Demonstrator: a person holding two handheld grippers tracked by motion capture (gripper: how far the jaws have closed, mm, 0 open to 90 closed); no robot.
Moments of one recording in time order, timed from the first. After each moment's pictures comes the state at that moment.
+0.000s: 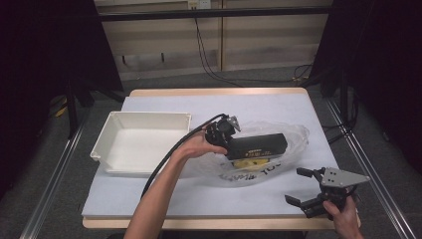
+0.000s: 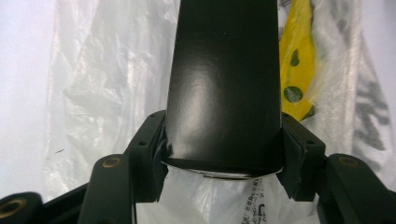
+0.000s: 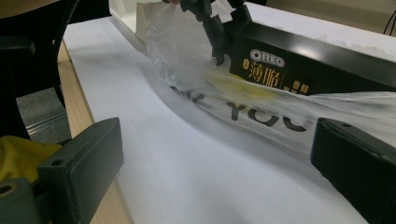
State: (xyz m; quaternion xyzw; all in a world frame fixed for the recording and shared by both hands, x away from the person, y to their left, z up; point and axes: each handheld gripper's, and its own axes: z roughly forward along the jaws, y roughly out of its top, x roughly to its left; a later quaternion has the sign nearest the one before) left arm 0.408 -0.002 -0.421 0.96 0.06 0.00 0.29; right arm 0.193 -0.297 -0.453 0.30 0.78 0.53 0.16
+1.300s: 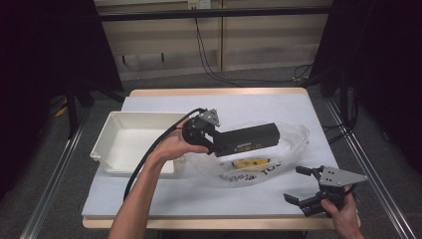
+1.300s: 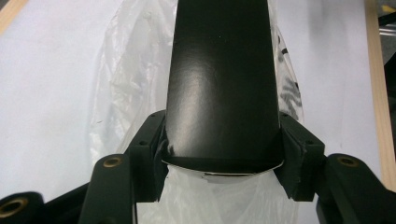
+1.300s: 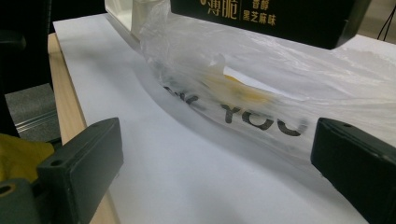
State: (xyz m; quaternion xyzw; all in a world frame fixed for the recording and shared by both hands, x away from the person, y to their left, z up) left arm 0.380 0.059 -0.367 0.93 0.06 0.03 0.35; right arm 0.198 -0.295 -0.455 0.29 0.78 0.52 0.17
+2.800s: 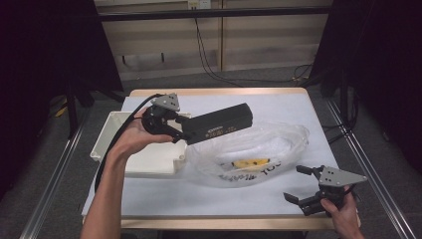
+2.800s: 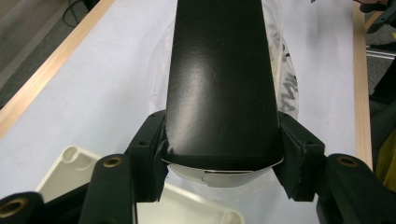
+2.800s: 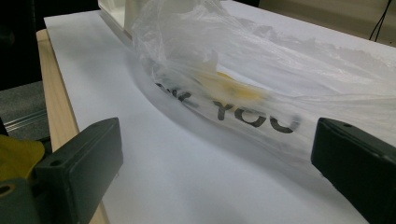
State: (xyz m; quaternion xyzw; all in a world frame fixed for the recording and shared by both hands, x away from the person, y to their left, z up) left arm 0.382 0.148 -0.313 0.92 0.09 0.06 0.39; right arm 0.199 -0.296 -0.458 0.30 0.78 0.52 0.18
